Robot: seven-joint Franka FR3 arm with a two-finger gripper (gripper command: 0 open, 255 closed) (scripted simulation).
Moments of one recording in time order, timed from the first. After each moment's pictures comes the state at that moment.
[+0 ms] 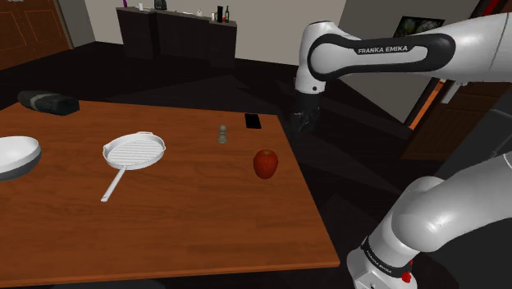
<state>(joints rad) -0.03 -0.43 0.07 -2.29 0.05 1.69 -0.03</state>
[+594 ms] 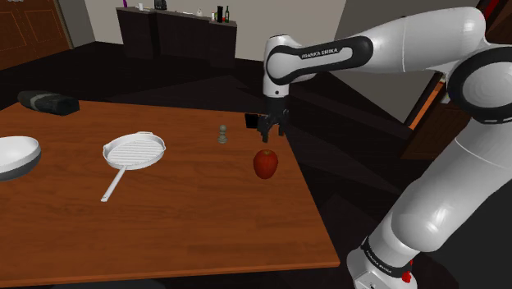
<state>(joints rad) -0.03 -0.05 0.10 -2.02 0.05 1.76 0.06</state>
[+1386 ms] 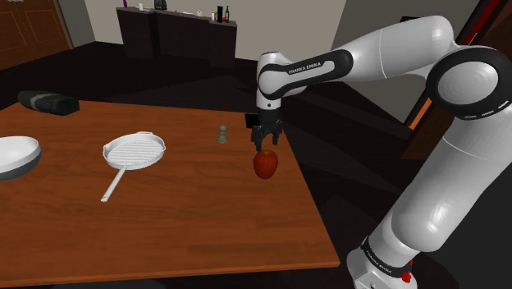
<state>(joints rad) -0.03 0.05 0.10 -2.04 0.05 1.86 0.07</state>
